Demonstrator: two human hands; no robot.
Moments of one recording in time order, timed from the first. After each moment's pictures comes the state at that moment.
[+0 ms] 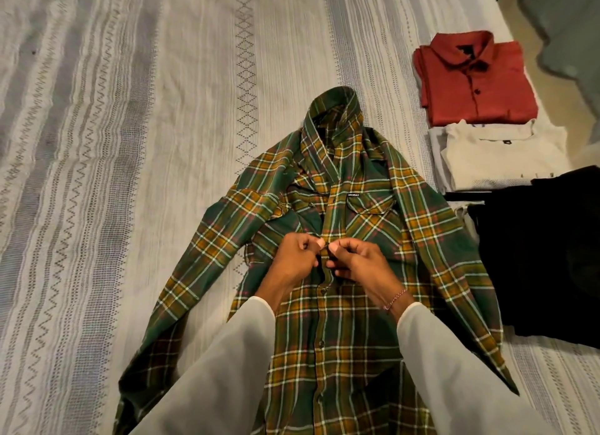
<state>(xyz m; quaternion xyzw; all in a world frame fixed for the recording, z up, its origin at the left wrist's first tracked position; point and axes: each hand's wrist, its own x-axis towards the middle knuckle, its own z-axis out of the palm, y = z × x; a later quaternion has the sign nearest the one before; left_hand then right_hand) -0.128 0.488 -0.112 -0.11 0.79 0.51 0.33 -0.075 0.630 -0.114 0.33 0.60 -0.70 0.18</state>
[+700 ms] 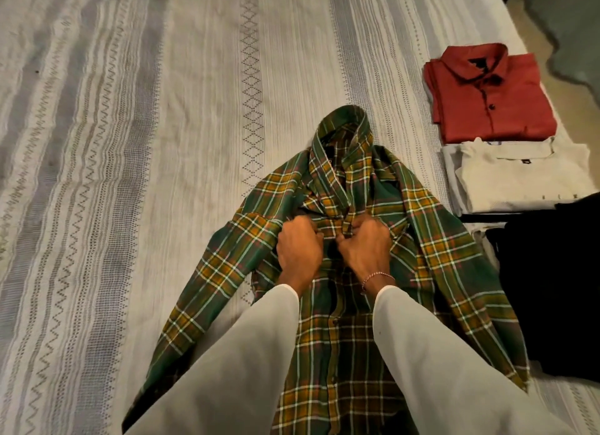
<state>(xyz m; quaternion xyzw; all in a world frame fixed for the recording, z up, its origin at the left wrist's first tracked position) -0.195 0.510 -0.109 -0.06 0.95 0.27 0.15 -0.161 0.620 -0.112 0.33 0.89 -0.30 0.04</state>
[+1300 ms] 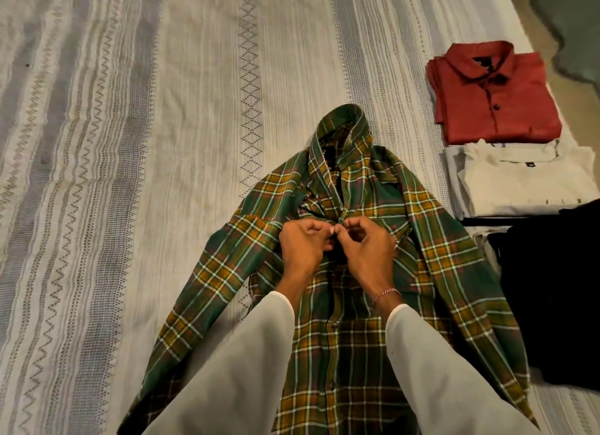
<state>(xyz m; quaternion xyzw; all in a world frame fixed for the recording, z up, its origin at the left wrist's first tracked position) -0.198 0.515 -0.112 -0.18 0.74 0.61 0.22 -0.153 0.619 -0.104 0.28 0.84 -0.46 -0.05</state>
